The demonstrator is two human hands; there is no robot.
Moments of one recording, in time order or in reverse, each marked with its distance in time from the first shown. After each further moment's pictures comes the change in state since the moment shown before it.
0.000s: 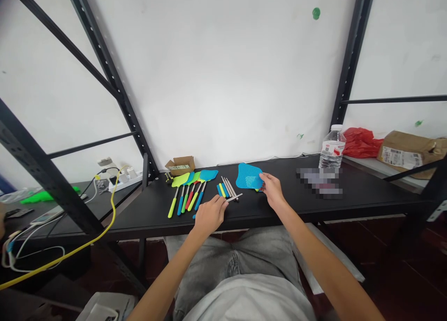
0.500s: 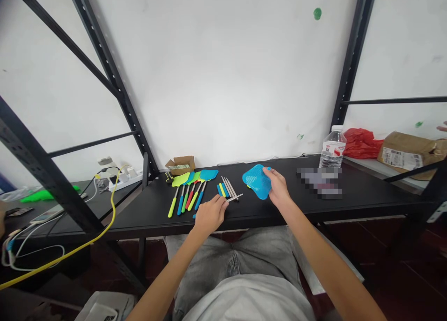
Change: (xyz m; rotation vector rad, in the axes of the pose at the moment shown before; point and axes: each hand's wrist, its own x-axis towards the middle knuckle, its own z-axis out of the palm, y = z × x) left_hand 0.001 0.001 0.000 0.005 -0.004 -0.002; right_hand -0.002 -0.022 0.000 0.188 0.055 -0.009
